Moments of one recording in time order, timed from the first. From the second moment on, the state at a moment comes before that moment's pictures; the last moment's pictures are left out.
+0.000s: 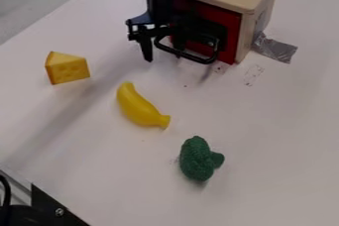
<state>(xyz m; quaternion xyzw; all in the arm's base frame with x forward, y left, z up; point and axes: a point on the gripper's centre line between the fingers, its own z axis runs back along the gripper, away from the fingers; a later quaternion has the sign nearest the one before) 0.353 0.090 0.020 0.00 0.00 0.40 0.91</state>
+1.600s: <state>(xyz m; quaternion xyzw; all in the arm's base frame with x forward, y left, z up) 0.299 0.071 0.010 0.01 0.00 0.41 0.91</state>
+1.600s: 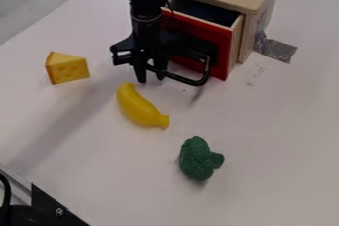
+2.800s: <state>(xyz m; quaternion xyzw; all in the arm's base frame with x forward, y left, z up) 0.281 0.071 0.008 0.03 0.00 0.39 0.92</state>
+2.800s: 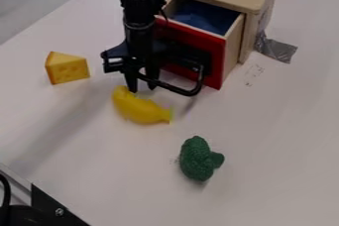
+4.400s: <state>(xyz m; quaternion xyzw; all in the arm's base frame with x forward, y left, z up) 0.253 0.054 0.015 0.03 0.01 0.33 0.94</state>
